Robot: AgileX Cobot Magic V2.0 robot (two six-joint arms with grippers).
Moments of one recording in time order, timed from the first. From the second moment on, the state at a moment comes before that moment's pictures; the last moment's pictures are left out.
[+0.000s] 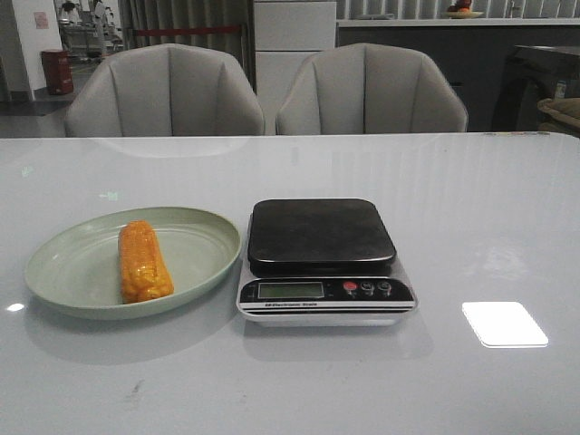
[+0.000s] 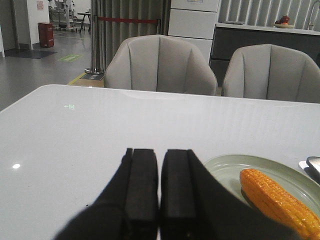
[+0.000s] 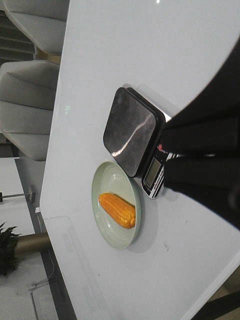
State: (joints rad) left arm -0.01 -0.01 0.01 0.00 0.07 -0.11; right arm 0.73 0.03 -0.21 -0.27 0.39 0.35
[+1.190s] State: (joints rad) left arm -0.01 -0.01 0.01 0.00 0.07 -0.11; right arm 0.09 0.03 0.02 0.08 0.16 -0.08
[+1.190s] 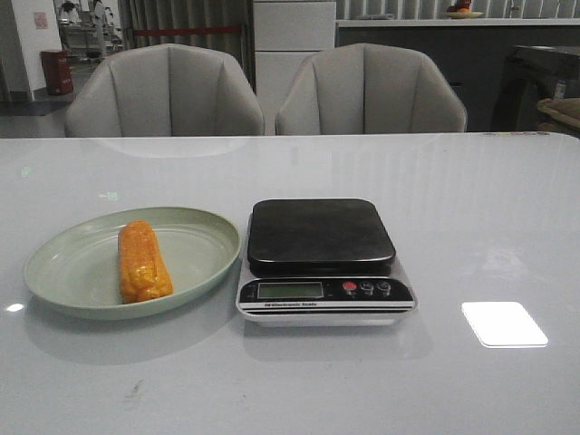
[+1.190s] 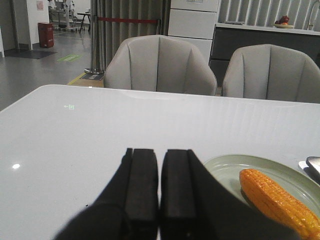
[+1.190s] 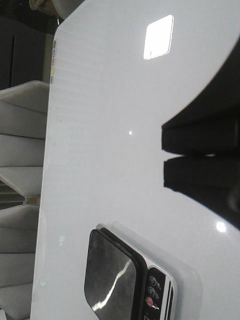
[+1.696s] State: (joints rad) left arm -0.01 -0.01 0.01 0.00 0.07 -0.11; right arm 0.09 -0.01 0.03 0.02 0.12 -0.02
